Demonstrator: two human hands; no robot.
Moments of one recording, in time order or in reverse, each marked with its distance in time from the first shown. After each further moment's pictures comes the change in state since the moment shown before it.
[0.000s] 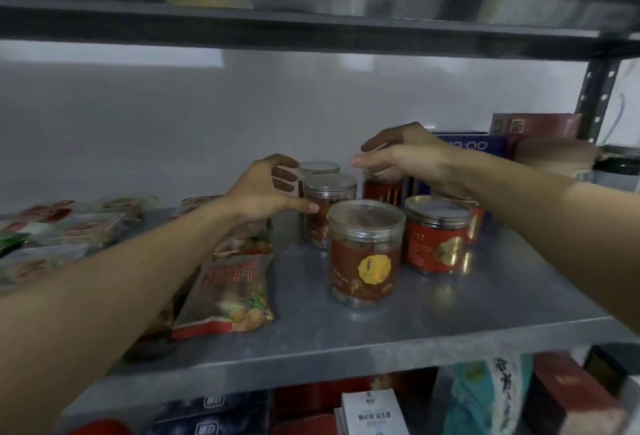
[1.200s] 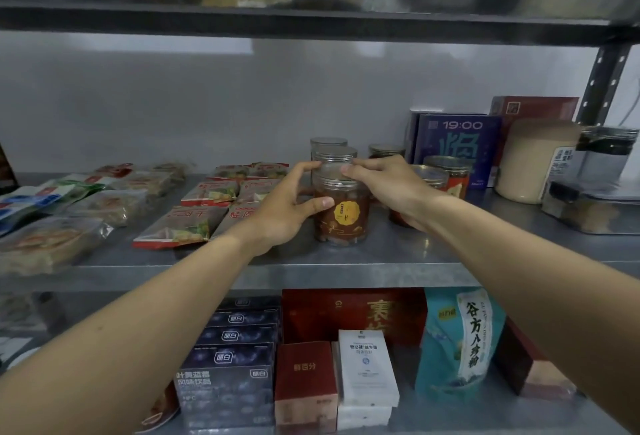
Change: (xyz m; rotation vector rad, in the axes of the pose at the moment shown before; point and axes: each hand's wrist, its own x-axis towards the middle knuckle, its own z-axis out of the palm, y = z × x) left_hand -0.121 0.024 0.049 -0.218 -0.017 0.048; right_hand -0.076 0.025 0.062 0.353 0.036 -0.072
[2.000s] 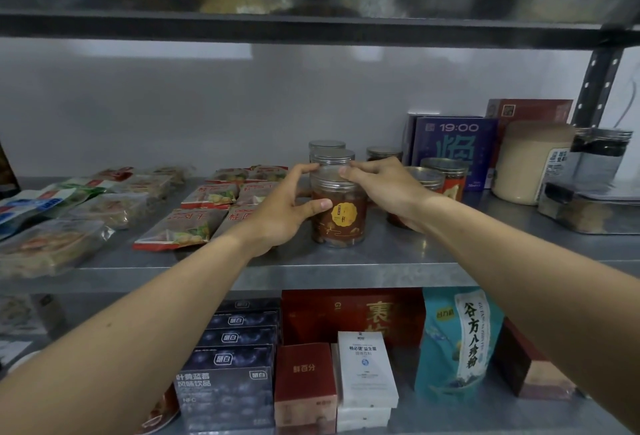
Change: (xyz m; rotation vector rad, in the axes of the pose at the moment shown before) left_hand -0.001 0.003 -0.002 0.021 -0.014 -0.020; right_hand -0.001 -0.002 -0.001 -0.094 -0.016 0.006
